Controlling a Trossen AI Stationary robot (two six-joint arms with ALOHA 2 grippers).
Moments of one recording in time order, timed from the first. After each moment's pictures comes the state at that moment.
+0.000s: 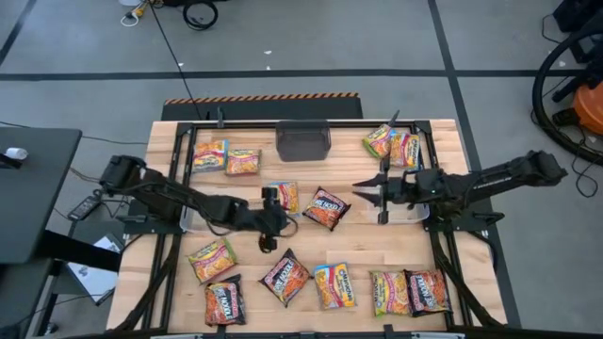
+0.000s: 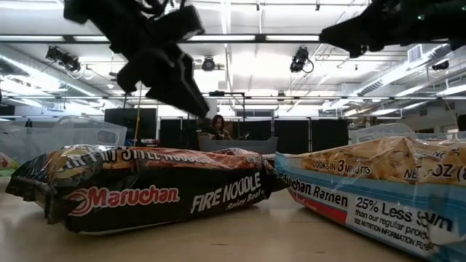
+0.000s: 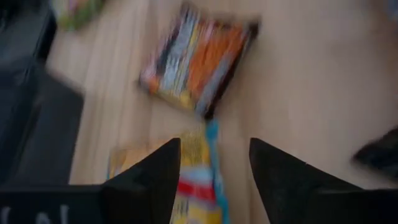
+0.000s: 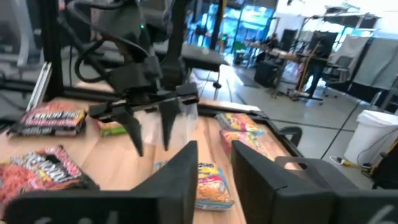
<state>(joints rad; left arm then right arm) -0.26 1.58 0.90 -0.15 -0.50 0.05 0.12 0.80 0.31 0.45 0.22 -0.19</state>
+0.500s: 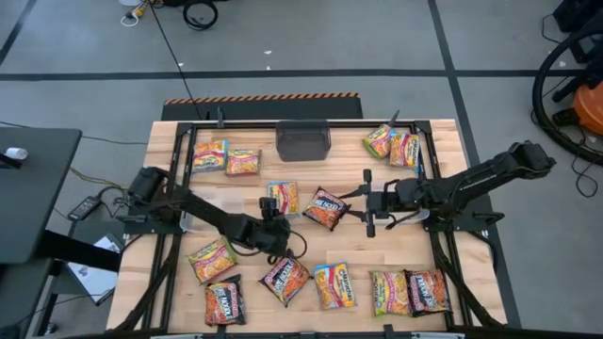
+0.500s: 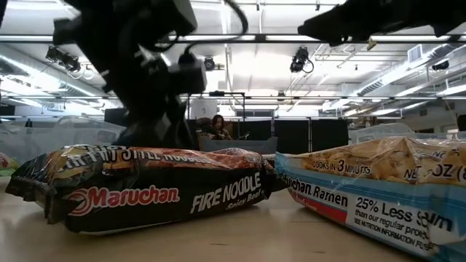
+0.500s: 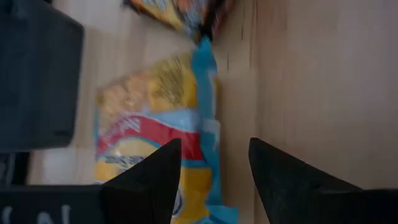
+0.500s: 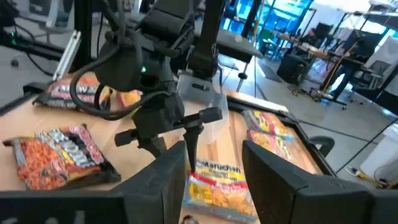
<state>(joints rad) -0.33 1.84 0.96 -0.28 -0.70 -0.10 0.21 1.06 0.46 0.45 0.24 -0.27</state>
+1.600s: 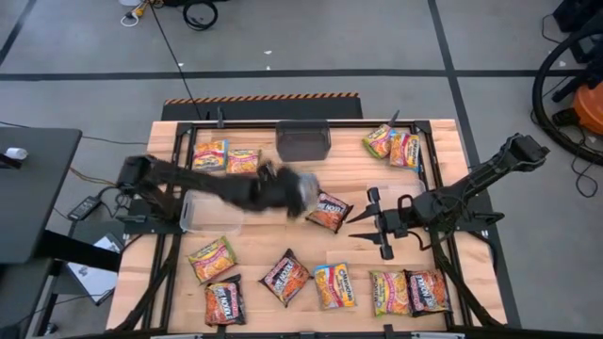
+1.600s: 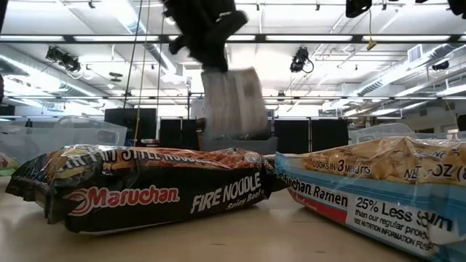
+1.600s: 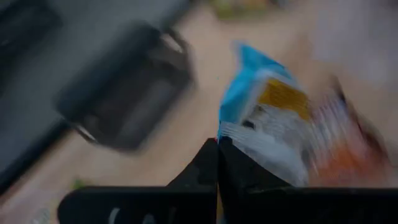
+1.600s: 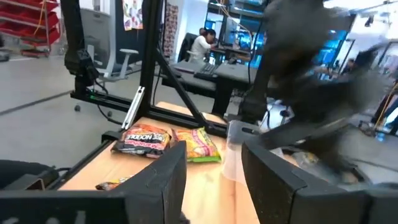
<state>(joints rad) -0.09 1.67 1.36 -0.59 -0.71 -0.52 0.46 1.03 0.46 0.56 0.30 -0.19</state>
